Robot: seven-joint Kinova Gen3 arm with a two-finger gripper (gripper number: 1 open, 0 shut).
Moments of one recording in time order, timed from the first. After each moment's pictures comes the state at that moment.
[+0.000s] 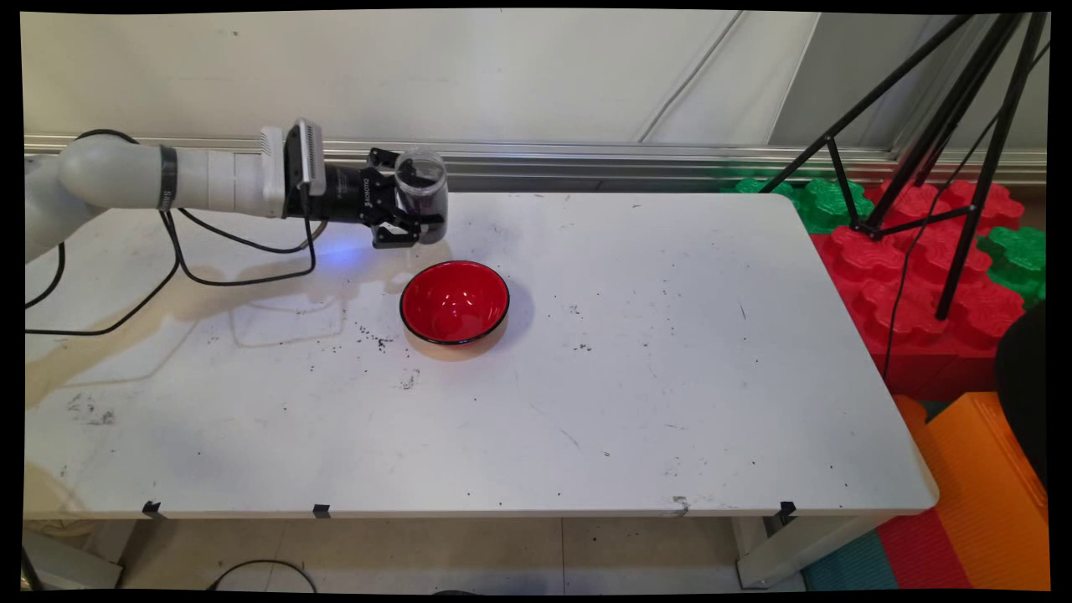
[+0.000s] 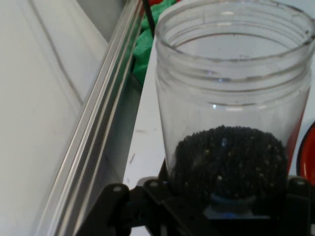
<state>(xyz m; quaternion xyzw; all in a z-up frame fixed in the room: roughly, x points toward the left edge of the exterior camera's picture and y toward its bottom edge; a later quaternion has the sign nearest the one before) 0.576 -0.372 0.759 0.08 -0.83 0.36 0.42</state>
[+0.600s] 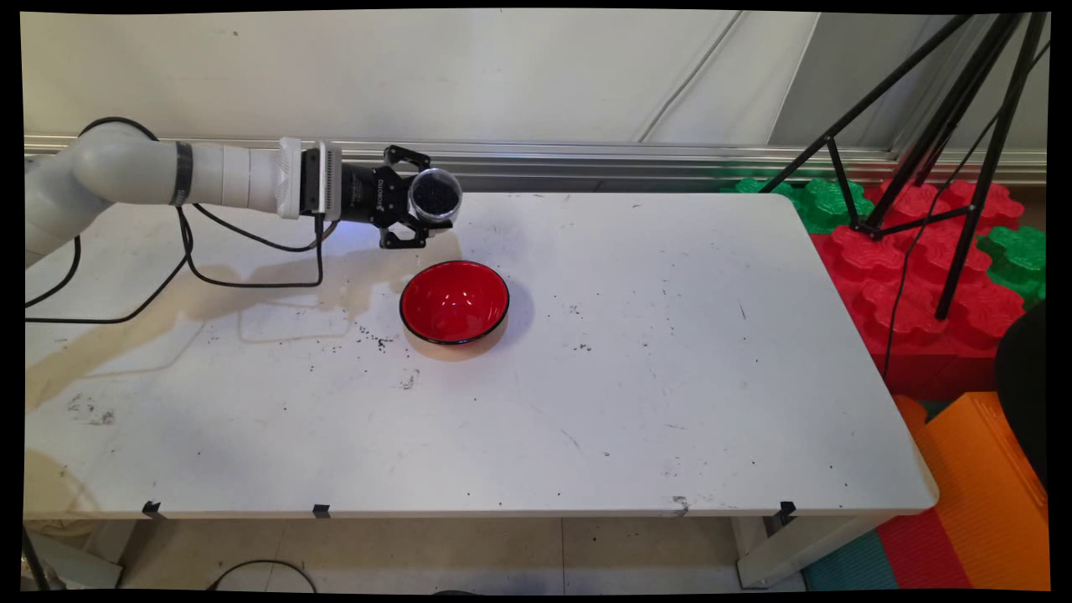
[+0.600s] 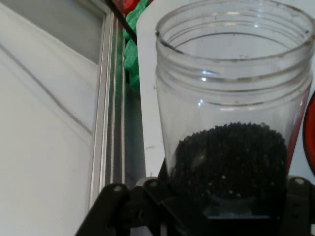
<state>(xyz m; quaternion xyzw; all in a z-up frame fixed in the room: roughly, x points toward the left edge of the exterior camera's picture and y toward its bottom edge) 0.558 -0.379 0.767 -0.05 -0.84 0.41 0.35</state>
